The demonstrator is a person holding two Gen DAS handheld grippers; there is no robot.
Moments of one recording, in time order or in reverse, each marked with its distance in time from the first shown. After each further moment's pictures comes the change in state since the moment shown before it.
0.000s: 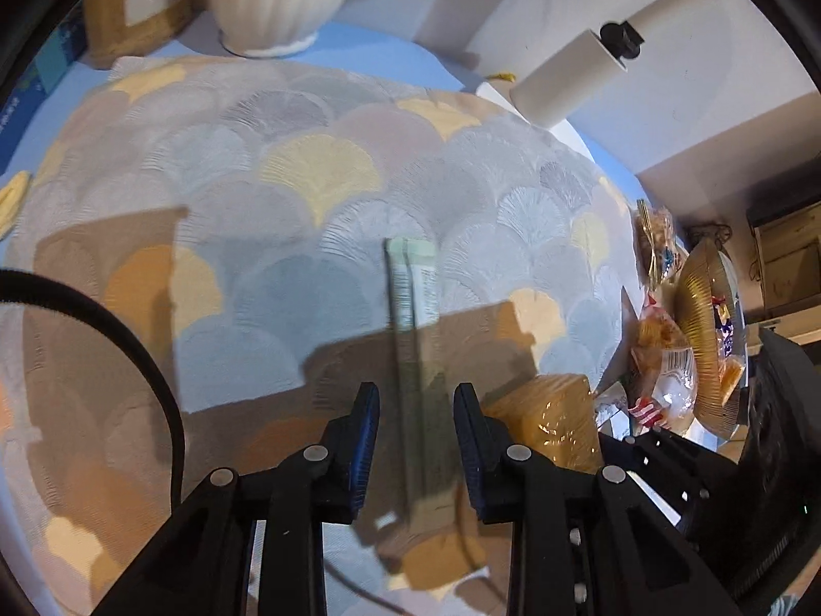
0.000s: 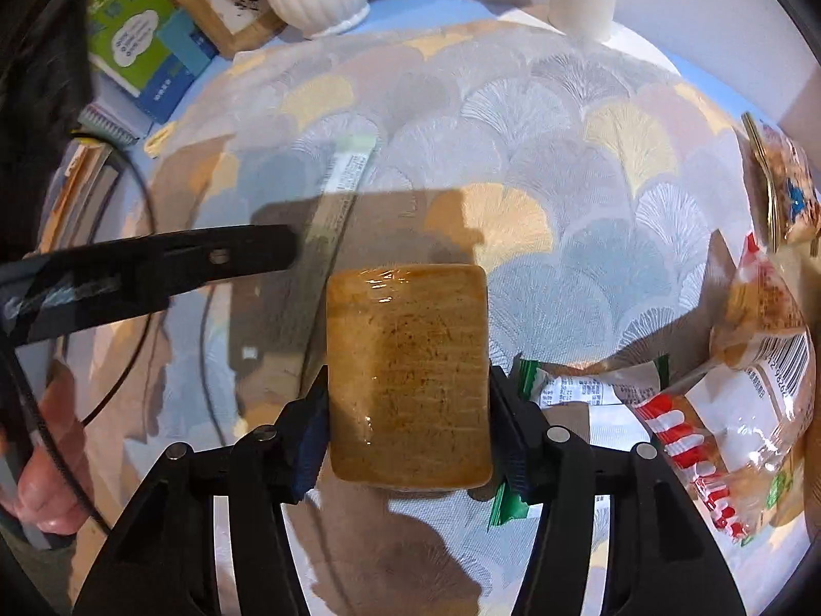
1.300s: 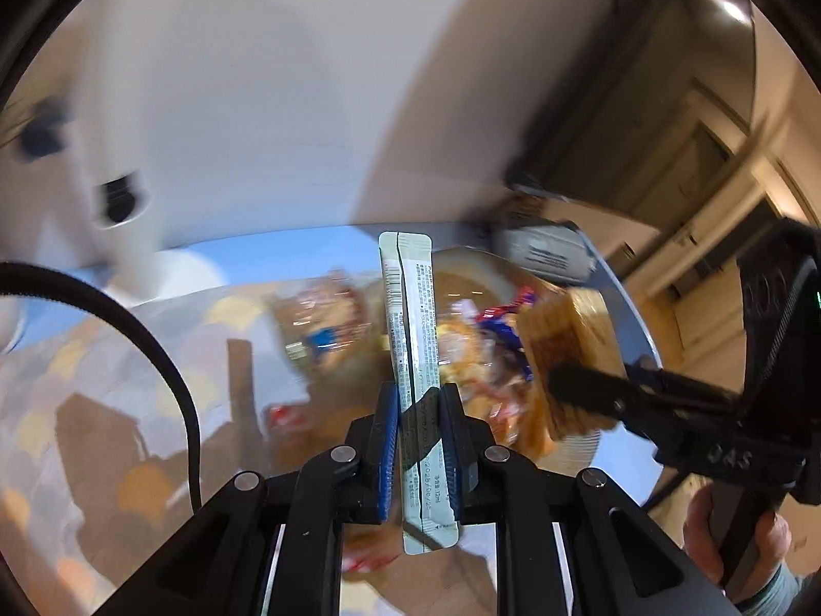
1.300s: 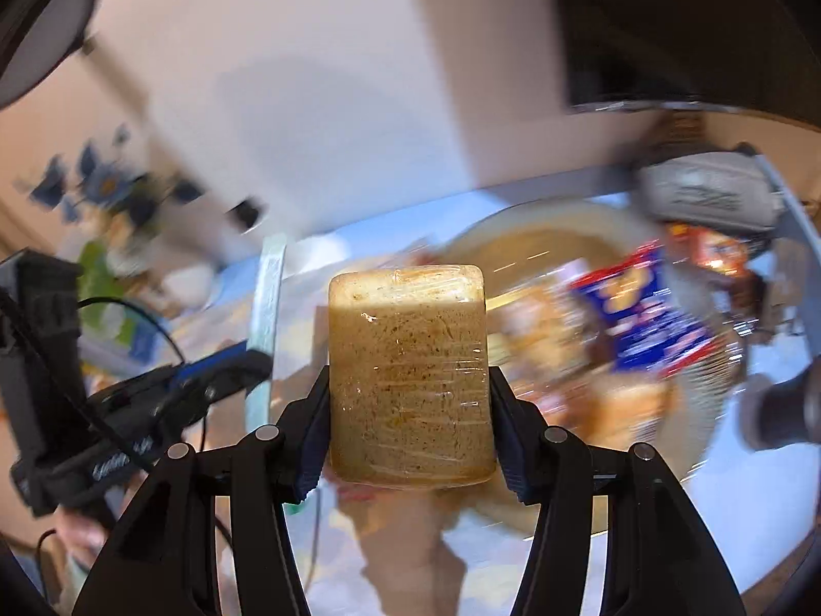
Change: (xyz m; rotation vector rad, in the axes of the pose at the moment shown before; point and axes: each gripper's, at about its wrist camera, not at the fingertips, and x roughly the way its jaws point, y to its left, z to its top) left arm -0.014 -0.297 0.000 0.441 -0.174 -0.166; right arm -0.227 -0.239 -0.056 0.439 -0.395 -0.059
